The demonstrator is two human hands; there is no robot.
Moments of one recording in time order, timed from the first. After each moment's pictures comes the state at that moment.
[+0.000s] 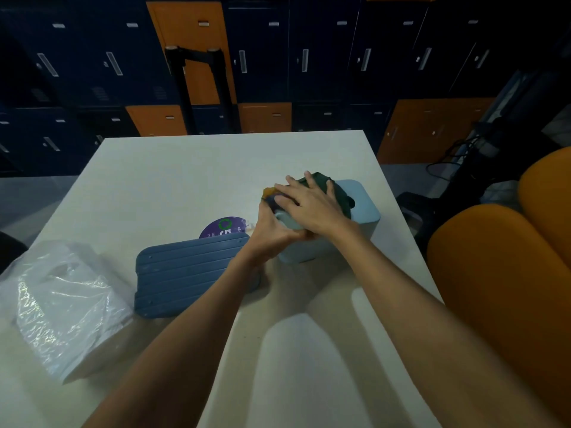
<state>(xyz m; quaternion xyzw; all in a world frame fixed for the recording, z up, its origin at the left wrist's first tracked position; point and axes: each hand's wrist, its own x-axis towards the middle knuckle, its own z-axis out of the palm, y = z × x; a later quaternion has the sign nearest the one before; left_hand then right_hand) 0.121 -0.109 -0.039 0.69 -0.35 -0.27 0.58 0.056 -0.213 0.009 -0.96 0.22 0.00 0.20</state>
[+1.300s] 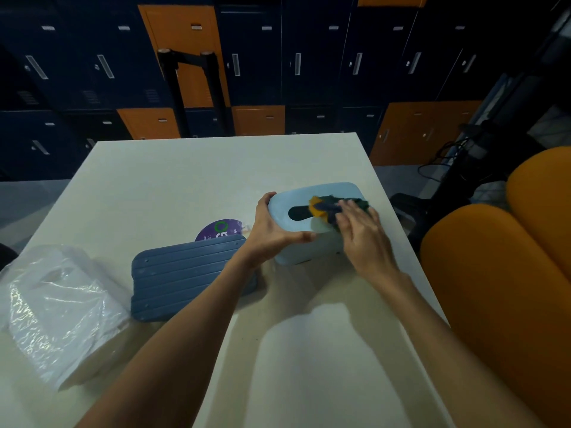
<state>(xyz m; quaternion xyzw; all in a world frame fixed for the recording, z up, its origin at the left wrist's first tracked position) 0.122 -0.107 -0.041 0.69 -0.32 -0.31 0.57 -0.046 -0.217 -0.017 -0.90 0.31 -0.22 0.19</state>
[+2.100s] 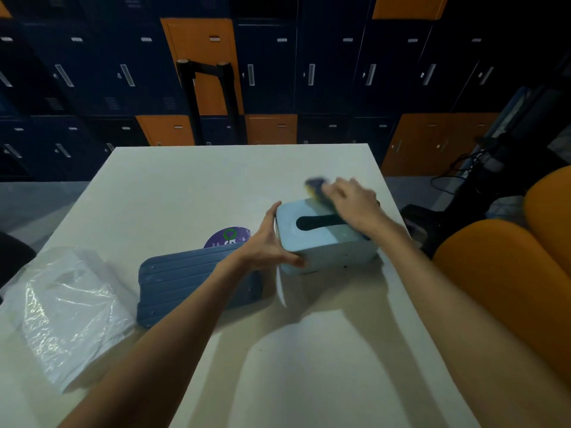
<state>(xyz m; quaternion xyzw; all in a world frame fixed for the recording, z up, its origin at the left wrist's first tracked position) 0.148 -0.092 -0.040 0.72 -0.39 -0.36 0.44 0.021 -0.258 0.033 -0.90 0.33 -0.12 0.28</state>
